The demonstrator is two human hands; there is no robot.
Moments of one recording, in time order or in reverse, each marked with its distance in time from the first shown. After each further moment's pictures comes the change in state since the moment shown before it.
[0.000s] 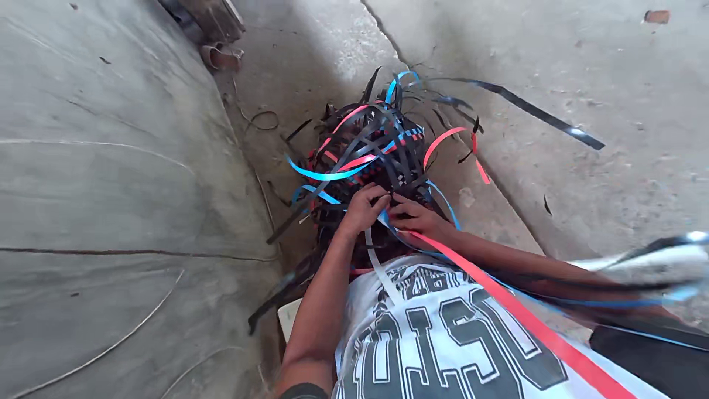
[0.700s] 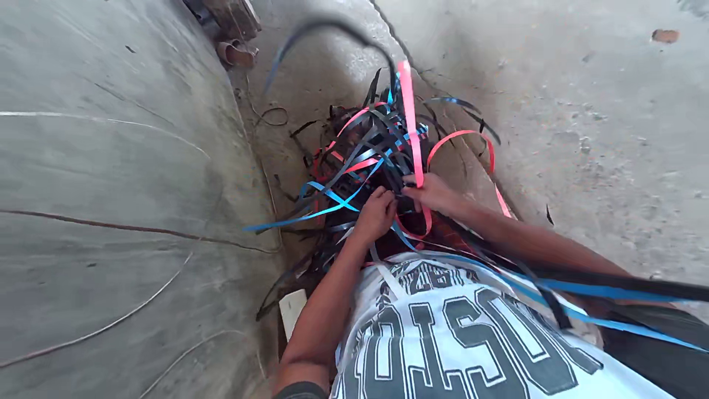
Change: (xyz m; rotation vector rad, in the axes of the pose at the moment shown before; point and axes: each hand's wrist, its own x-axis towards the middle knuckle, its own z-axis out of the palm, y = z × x) left_hand -0.016 0.022 0.020 0.222 -0.013 -0.137; right_hand 0.071 -0.024 -0.041 0.104 -0.086 0.831
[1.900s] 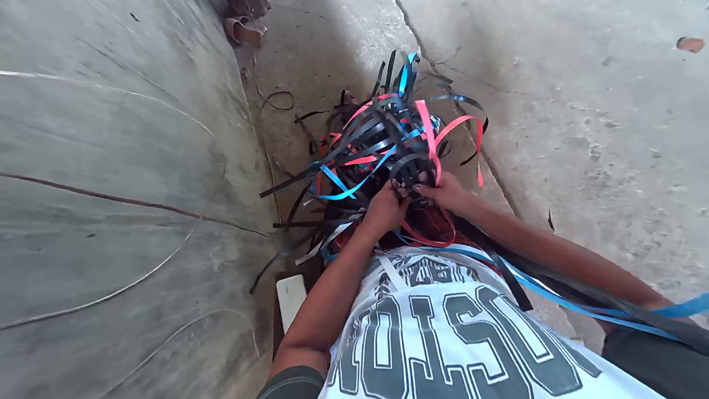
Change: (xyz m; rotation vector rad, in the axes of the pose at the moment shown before) left_hand 0.005 0.026 0.001 -0.020 -0.089 -0.163; right_hand 0.004 0.032 -0.006 -0.012 0.009 -0.007
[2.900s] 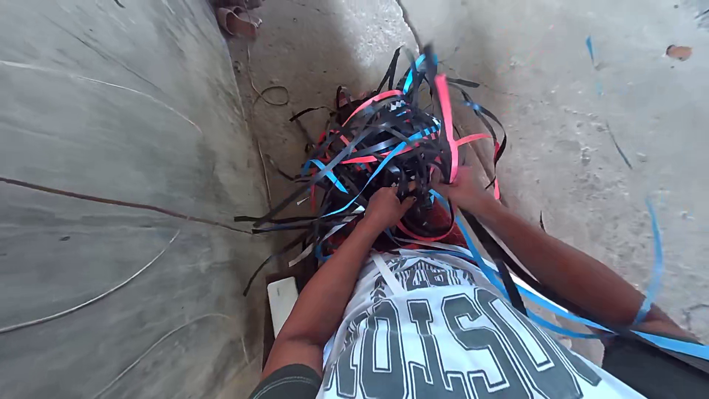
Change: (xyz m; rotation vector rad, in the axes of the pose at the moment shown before) left_hand 0.018 0.003 0.005 0.018 -0.085 -0.198; right_hand -0.017 -0.007 -0.031 -0.064 0.195 -0.119
